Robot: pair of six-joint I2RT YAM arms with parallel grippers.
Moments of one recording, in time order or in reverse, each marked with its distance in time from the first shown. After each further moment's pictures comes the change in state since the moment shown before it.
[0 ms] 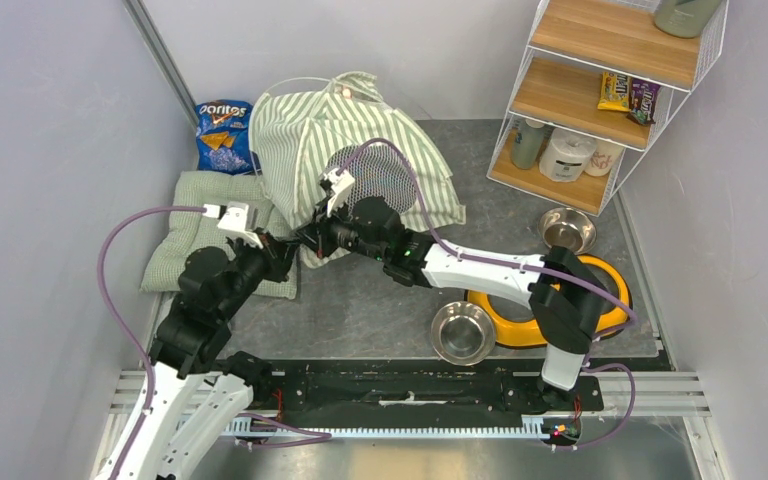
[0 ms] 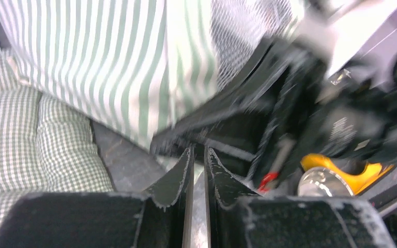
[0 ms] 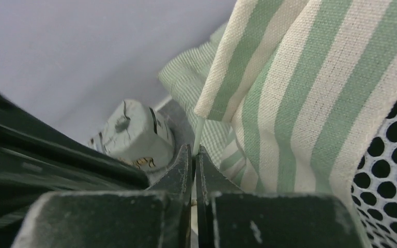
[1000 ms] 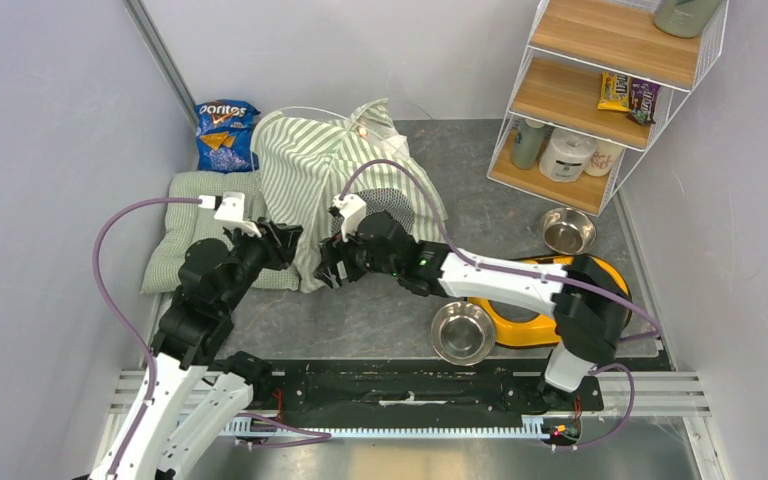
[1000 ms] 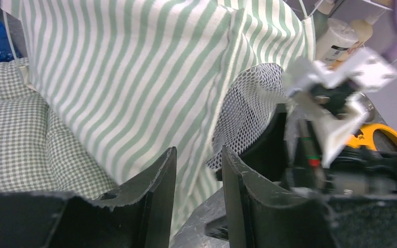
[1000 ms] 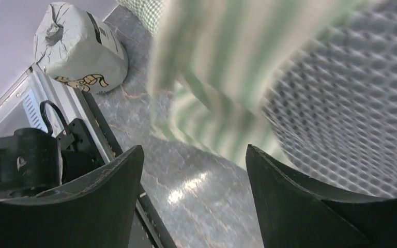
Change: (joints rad) left arm 0.000 0.036 0.039 0.085 -0.074 0.008; right arm 0.014 -0.069 -0.107 -0.308 0.039 -0.048
